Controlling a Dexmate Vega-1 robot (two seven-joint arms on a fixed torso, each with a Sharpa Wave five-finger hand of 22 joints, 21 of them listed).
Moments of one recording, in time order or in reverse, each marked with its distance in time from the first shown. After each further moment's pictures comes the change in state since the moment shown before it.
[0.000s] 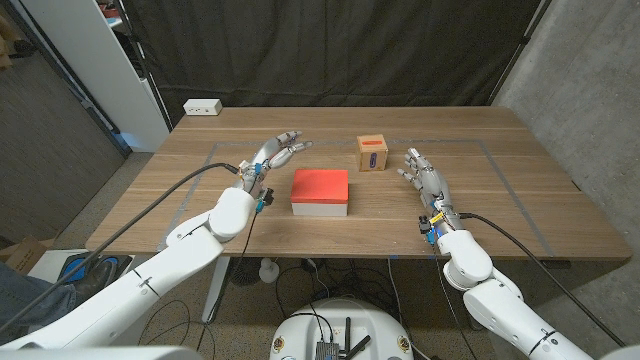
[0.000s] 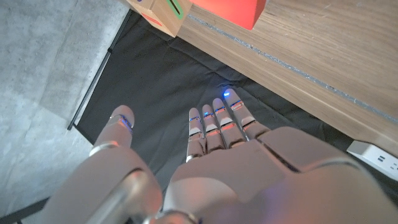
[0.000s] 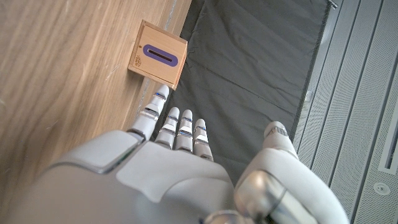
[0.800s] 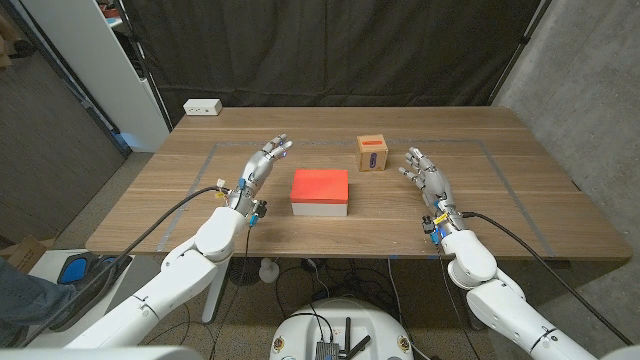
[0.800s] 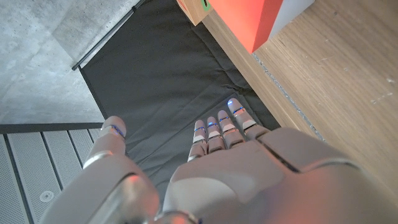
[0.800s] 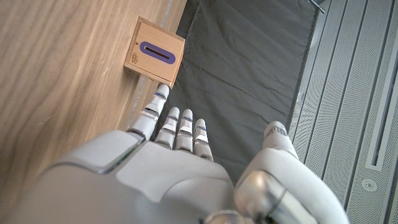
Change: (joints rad) left arm 0.092 -0.082 -0.073 0.157 -0.232 -0.309 -0.088; left_hand -0.079 -0.018 -0.045 0.002 0.000 -0.178 0.017 -0.011 -0.009 -0.131 -0.007 -0.055 -0.005 -0.119 0.026 -0.074 0.000 -0.072 0.000 -0.143 0.000; right arm 0.014 -0.005 0.008 0.073 0.016 0.088 0.057; right_hand 0.000 0.000 0.000 0.000 0.000 0.000 0.000 0.000 0.000 0.000 0.000 0.000 0.000 0.000 0.000 0.000 0.000 0.000 0.000 0.000 0.000
